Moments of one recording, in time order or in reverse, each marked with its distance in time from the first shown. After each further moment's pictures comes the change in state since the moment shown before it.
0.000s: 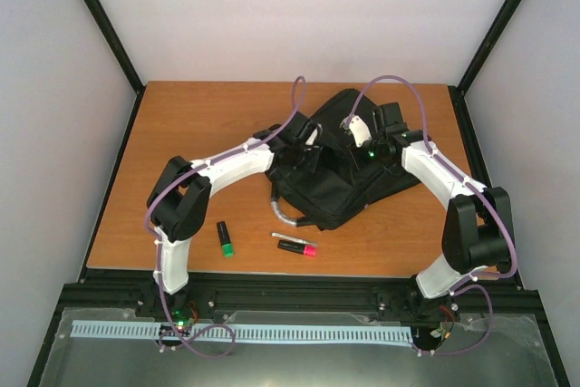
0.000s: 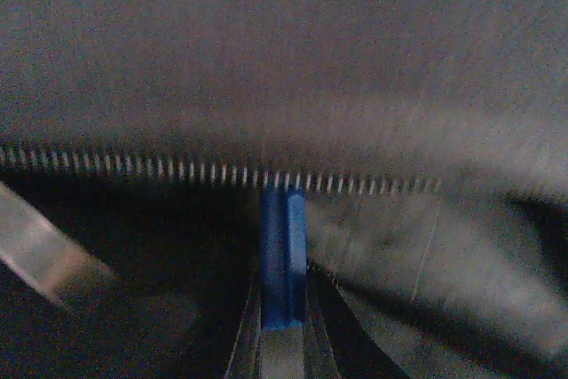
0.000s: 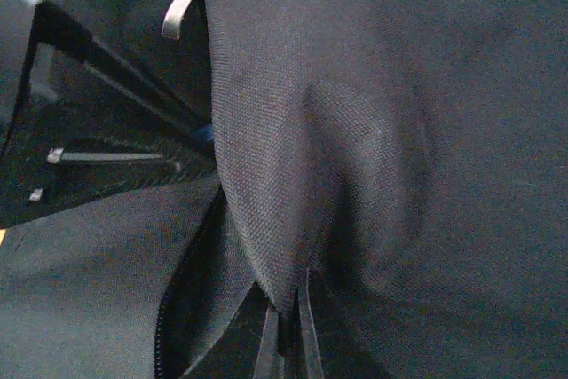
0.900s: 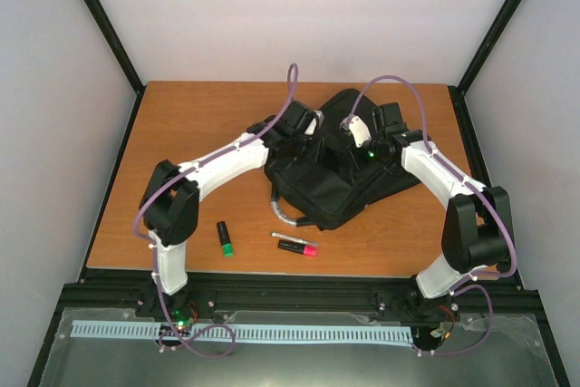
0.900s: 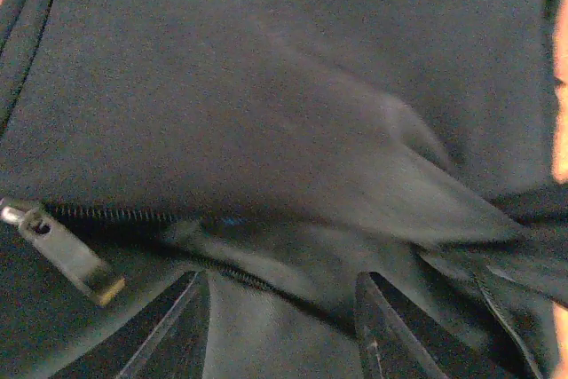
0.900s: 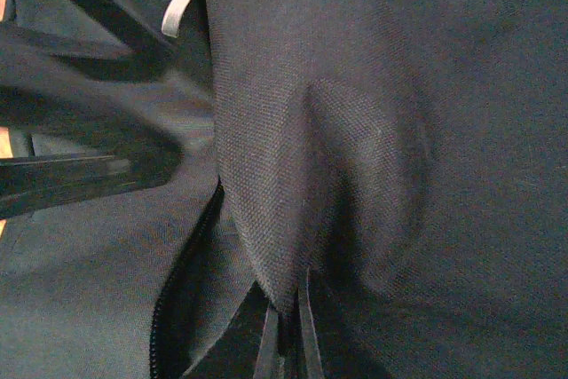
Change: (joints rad) left arm -0.001 -0.010 0.085 -0.013 -0.009 -0.025; right arm 0.000 0.004 0.000 -0.002 -0.002 -0.004
